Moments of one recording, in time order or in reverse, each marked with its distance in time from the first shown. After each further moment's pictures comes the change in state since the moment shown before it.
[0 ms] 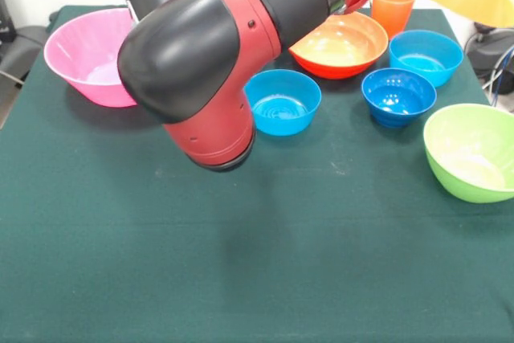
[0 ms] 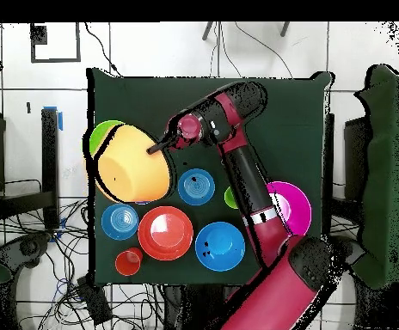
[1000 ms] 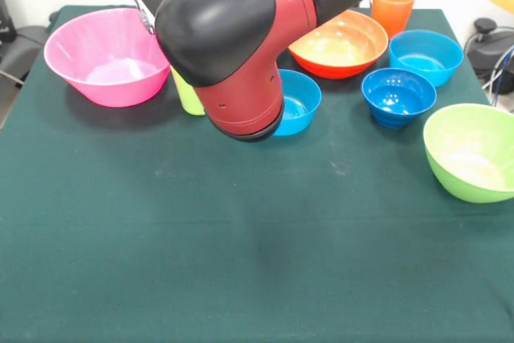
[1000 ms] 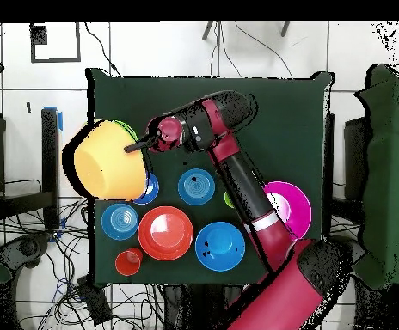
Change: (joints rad) arm -0.042 -0.001 0.000 0.176 0.000 -0.263 0.000
